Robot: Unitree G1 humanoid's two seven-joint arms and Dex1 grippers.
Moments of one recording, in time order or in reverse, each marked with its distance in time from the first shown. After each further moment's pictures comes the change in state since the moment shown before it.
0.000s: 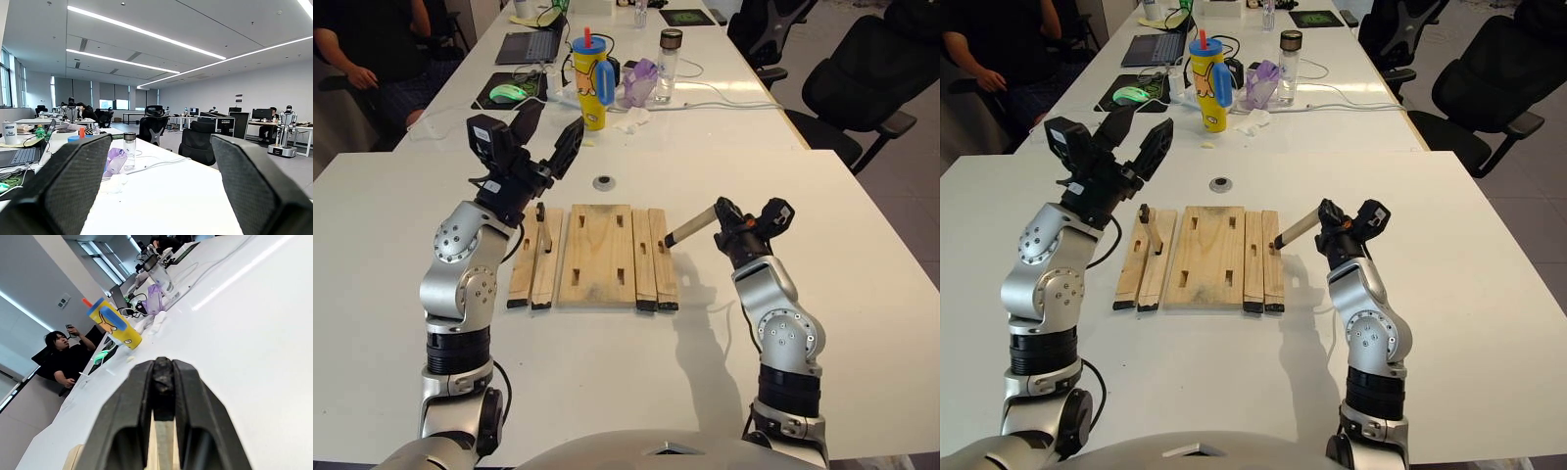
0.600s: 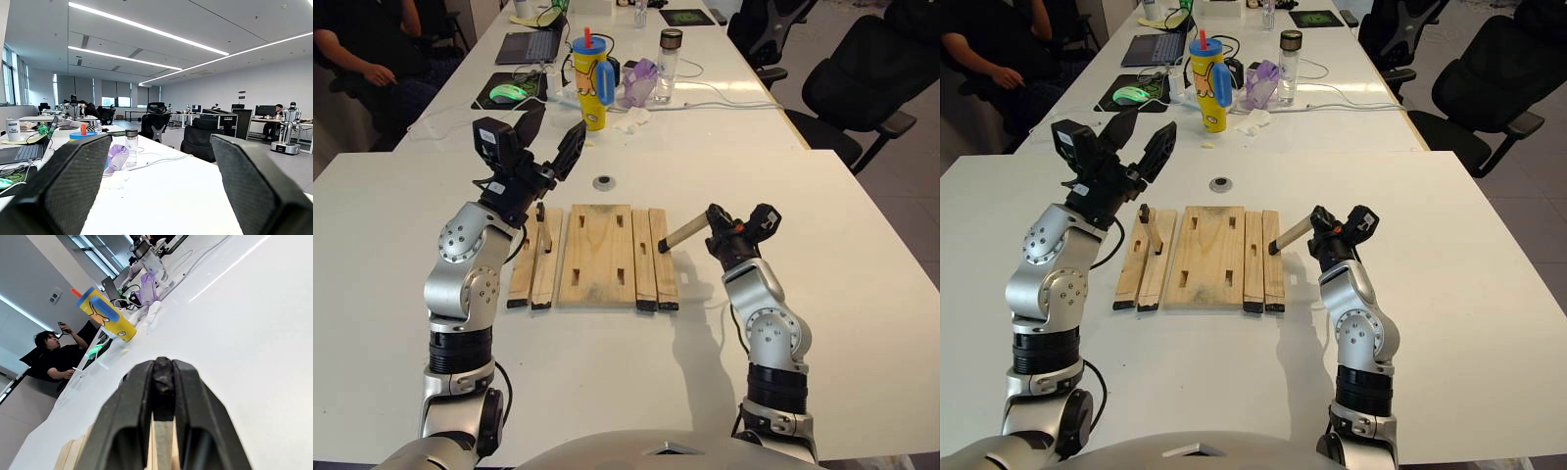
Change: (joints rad) left arm 0.001 -0.004 -0.023 0.004 0.014 -0.006 0.017; right arm -0.016 0.020 0.031 0.056 -0.117 -0.007 0.037
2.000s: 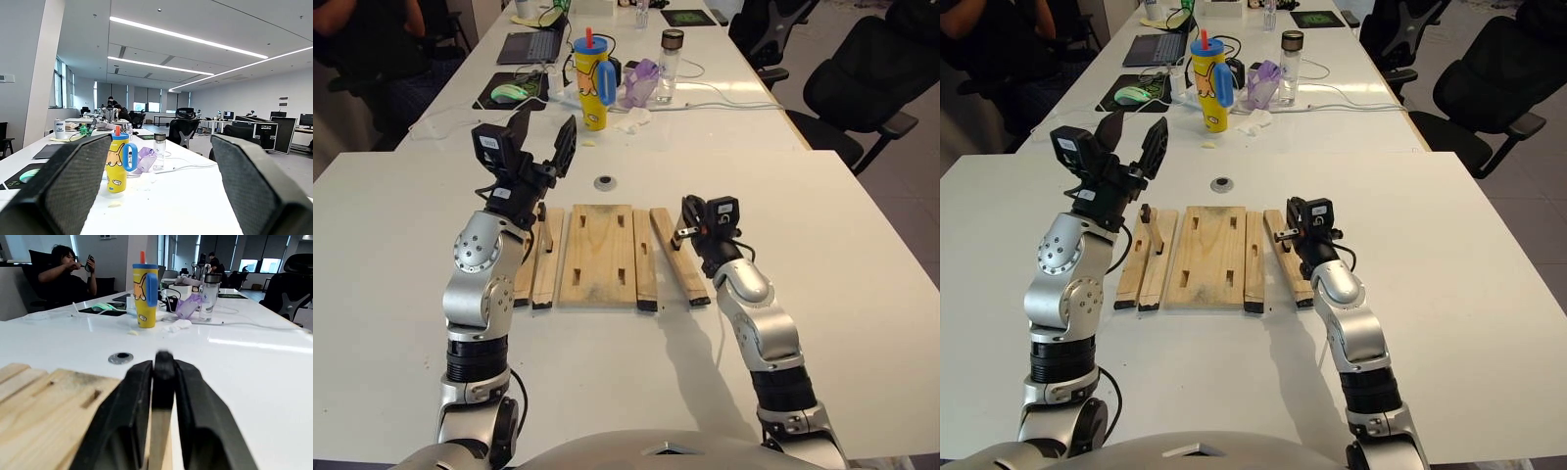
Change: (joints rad) left arm 0.036 -0.083 -0.017 -0.032 0.128 -0.062 0.162; right arm 0.058 -0.190 0.260 0.063 -0.516 -0.186 0.280
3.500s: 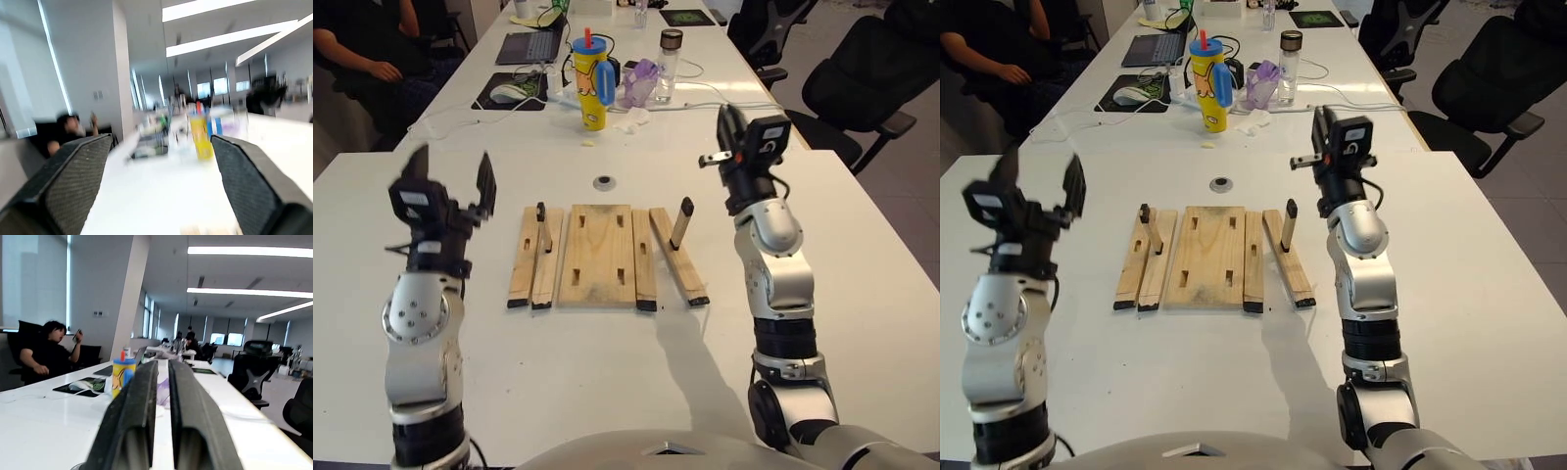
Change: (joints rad) left arm 0.437 0.082 0.138 -0.312 0.197 0.032 0.078; right arm -0.327 0.011 -0.143 -0.017 -0.076 -0.137 -0.006
